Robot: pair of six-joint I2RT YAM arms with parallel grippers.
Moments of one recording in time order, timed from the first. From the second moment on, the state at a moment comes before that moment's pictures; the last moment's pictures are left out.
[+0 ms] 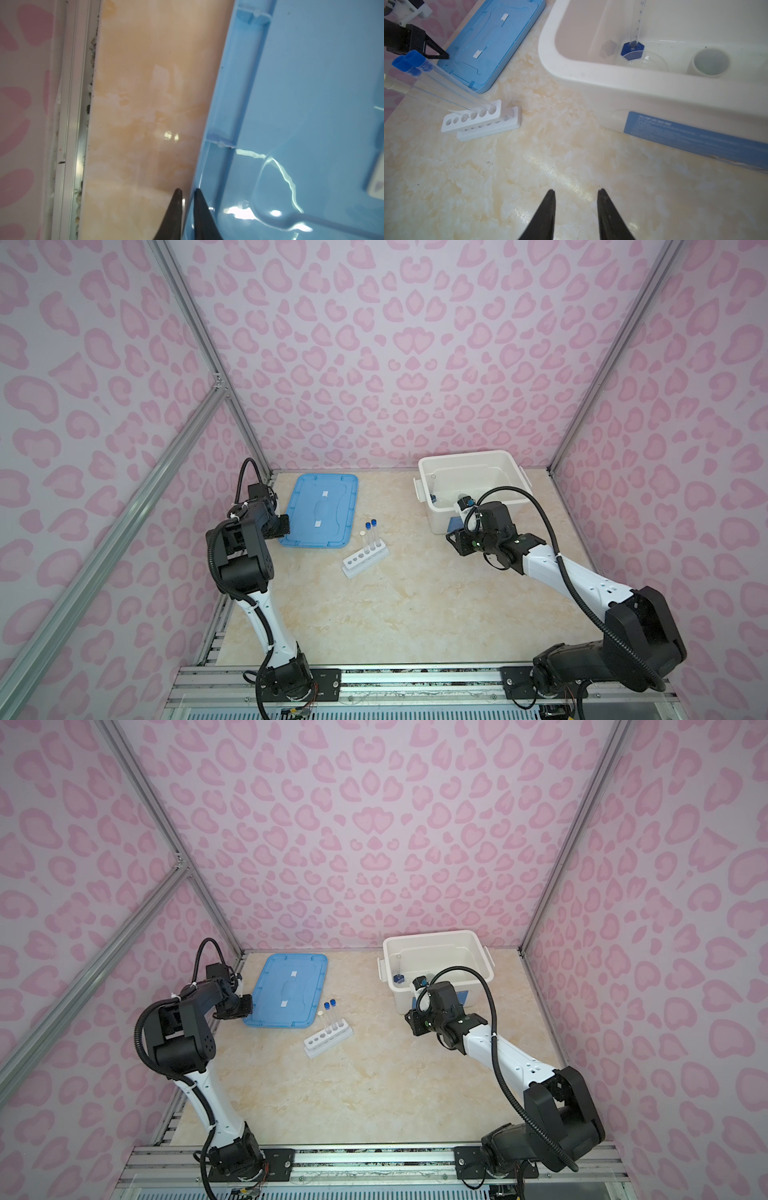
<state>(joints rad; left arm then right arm) 0.32 2.09 1.50 -0.61 0.01 0.13 0.44 1.41 0.91 -0.24 -0.20 0.17</state>
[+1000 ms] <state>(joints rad) 0.32 1.80 1.46 -0.64 0.08 0.08 0.51 1.42 0.93 -0.23 -0.18 0.18</state>
